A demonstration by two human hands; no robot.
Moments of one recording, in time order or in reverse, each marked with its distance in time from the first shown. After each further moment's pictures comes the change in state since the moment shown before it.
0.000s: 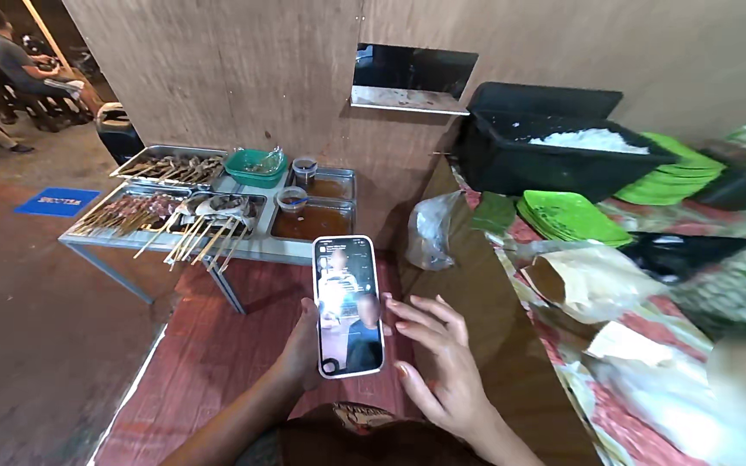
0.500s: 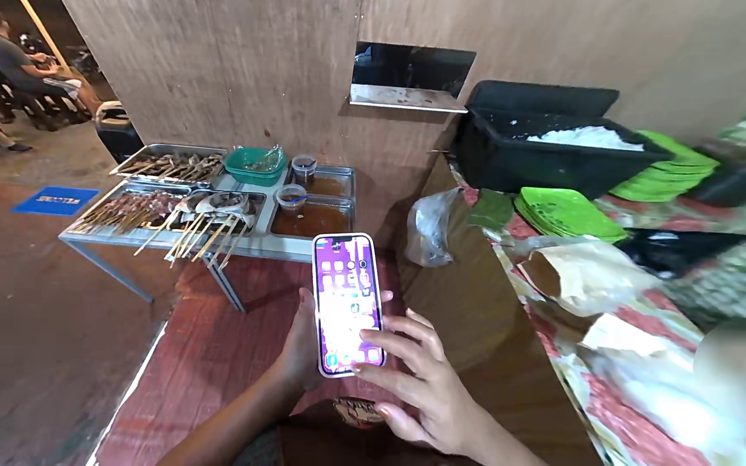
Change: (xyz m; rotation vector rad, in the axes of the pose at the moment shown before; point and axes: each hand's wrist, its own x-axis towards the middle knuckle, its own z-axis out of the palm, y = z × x) left_hand -0.002 -0.002 0.001 -0.145 -0.225 0.022; right_hand -0.012 -0.020 0.002 0.044 -0.182 -0.172
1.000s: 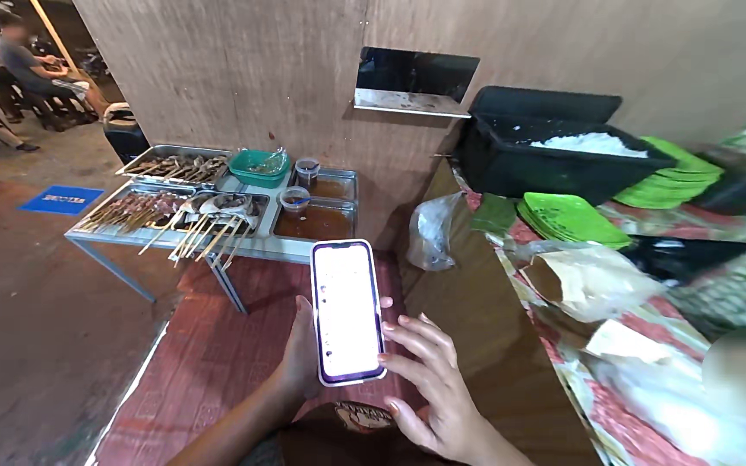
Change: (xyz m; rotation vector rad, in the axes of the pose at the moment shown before) left_hand -0.014 0.001 0.010 0.076 0.200 0.033; right_hand -0.007 -0.003 0.004 -0.019 0.121 0.067
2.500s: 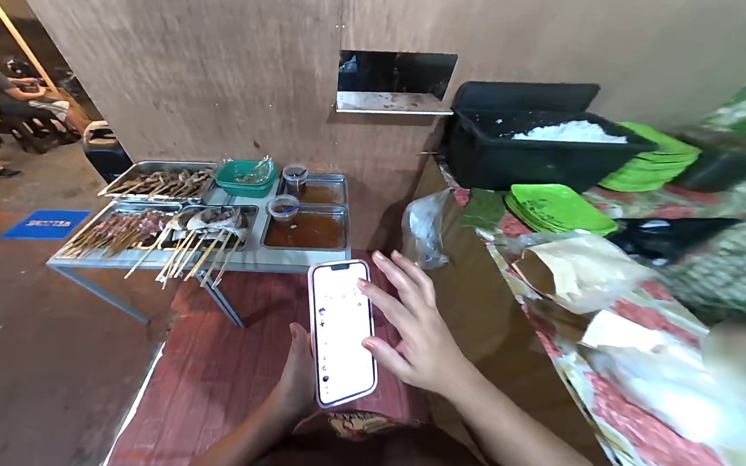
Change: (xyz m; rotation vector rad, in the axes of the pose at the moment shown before) left_hand 0.007 -0.009 0.002 0.107 0.103 -0.095; right_hand 0.055 0.044 -0.003 -0.152 -0.047 0.104
